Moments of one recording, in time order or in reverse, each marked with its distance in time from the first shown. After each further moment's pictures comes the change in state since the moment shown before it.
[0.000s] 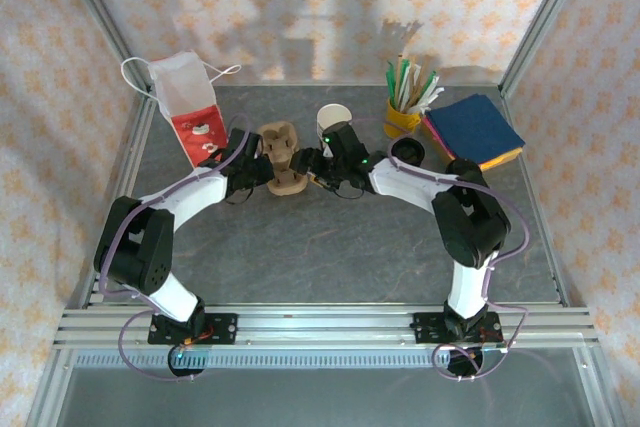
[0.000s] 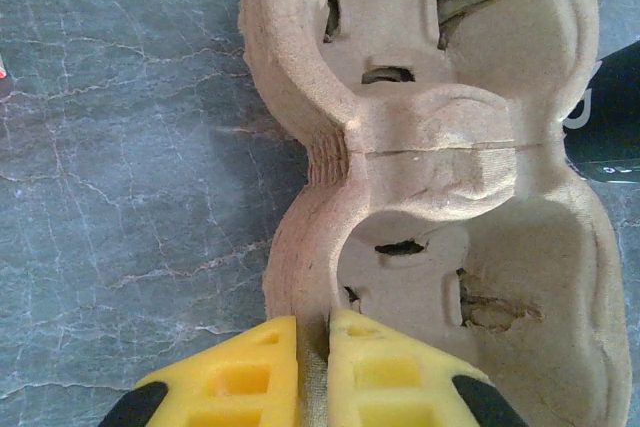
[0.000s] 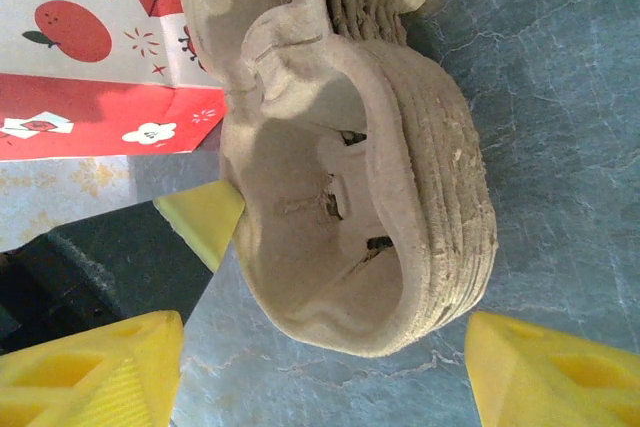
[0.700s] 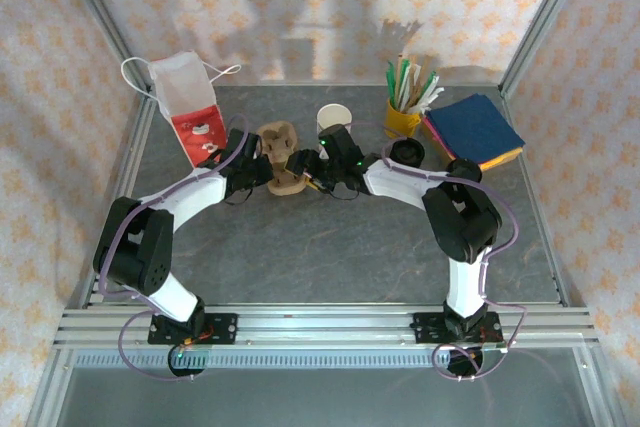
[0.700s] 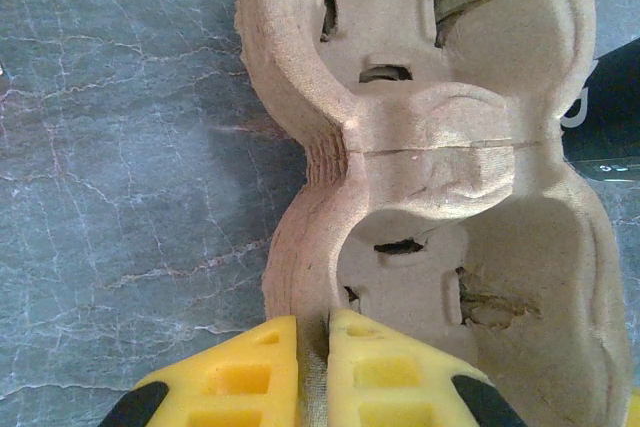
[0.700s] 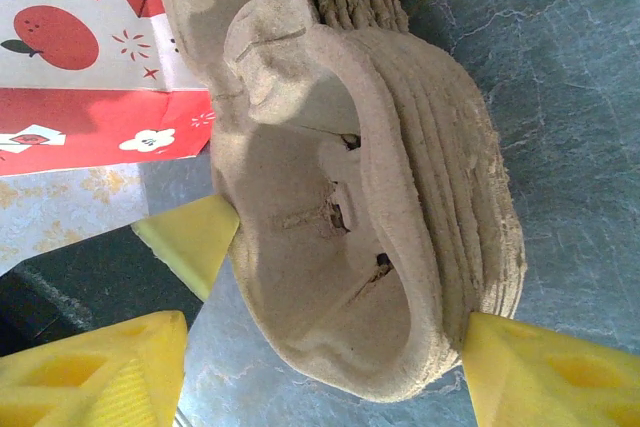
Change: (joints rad) left arm 0.003 -0.004 -0.010 0.011 0.012 0.000; right arm 0.010 0.053 0.008 0.056 -0.022 0.057
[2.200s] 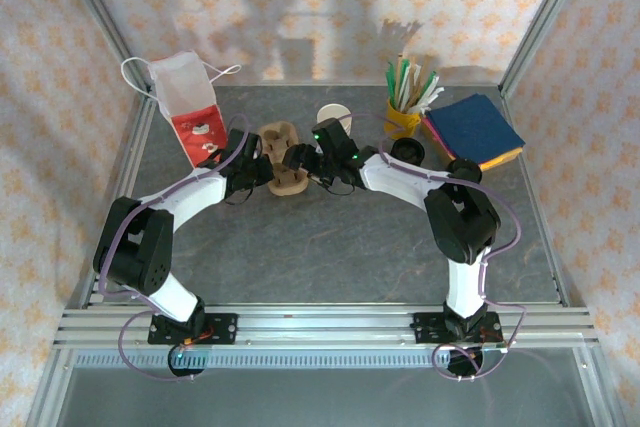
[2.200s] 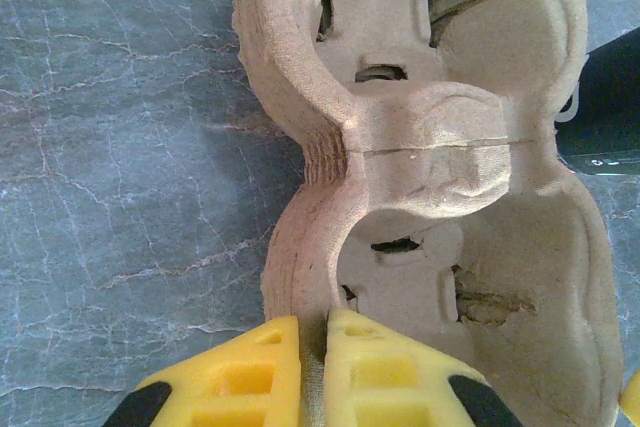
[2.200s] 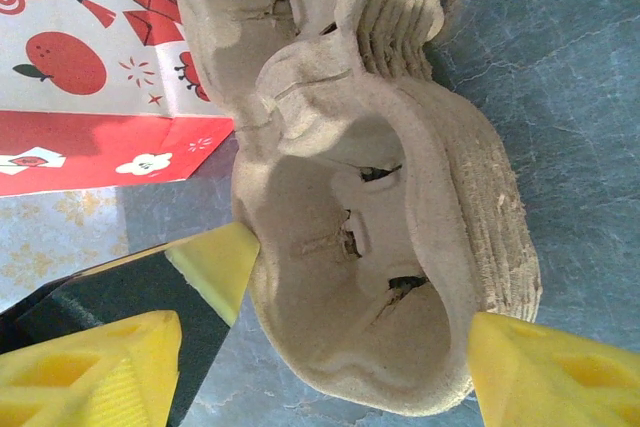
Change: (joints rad) left arm 0.000 0.000 0.000 0.003 0.014 0.007; right arm 0.024 0.002 0.102 -0.136 0.112 -0.042
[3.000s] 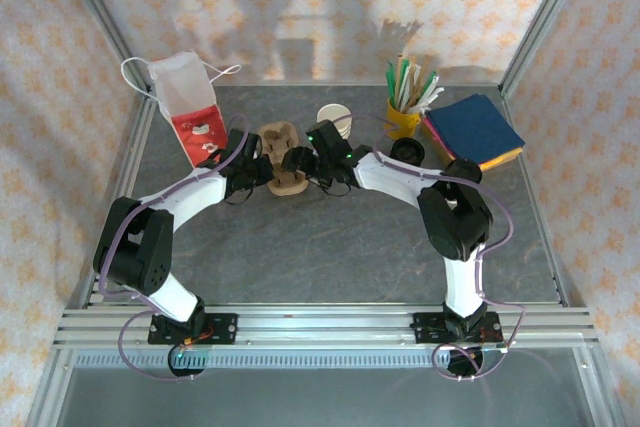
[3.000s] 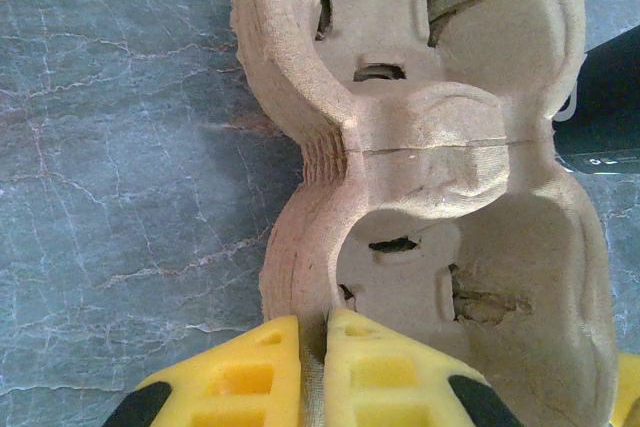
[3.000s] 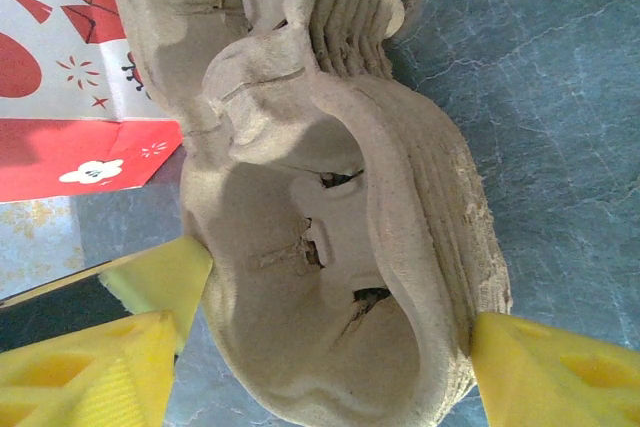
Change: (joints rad) left arm 0.000 0.000 0.000 0.000 0.003 0.000; right arm 0.015 0.045 0.044 -0.056 0.042 -0.011
